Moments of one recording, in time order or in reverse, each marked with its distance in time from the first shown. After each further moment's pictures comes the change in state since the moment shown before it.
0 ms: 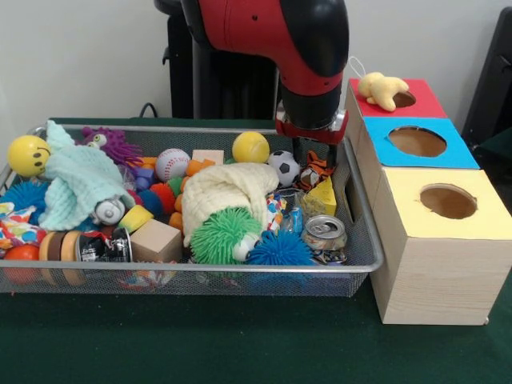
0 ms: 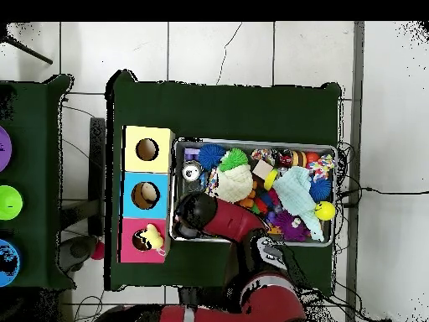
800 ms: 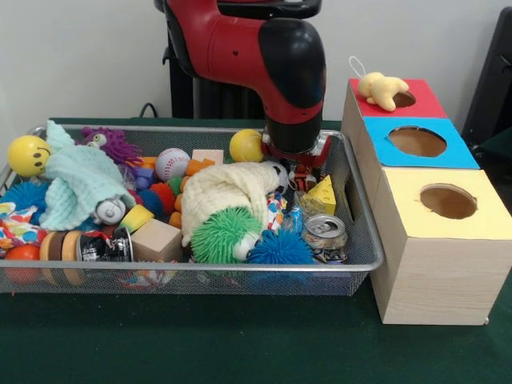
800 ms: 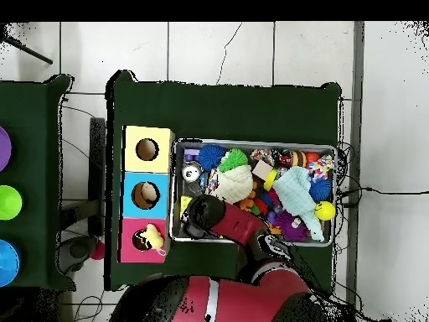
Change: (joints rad) arm -0.049 0.103 0.007 -0.018 0.006 -0.077 0.000
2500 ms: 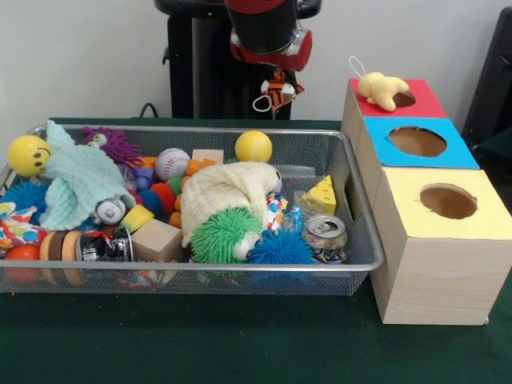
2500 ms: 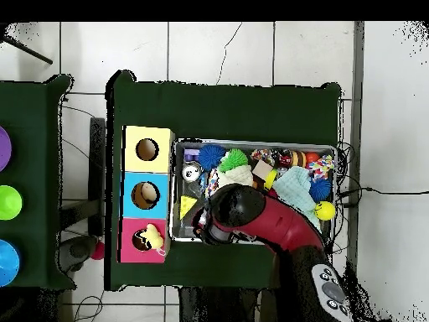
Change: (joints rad) arm -0.085 -0.347 -0.022 0.037 -0.038 0.452 0.000
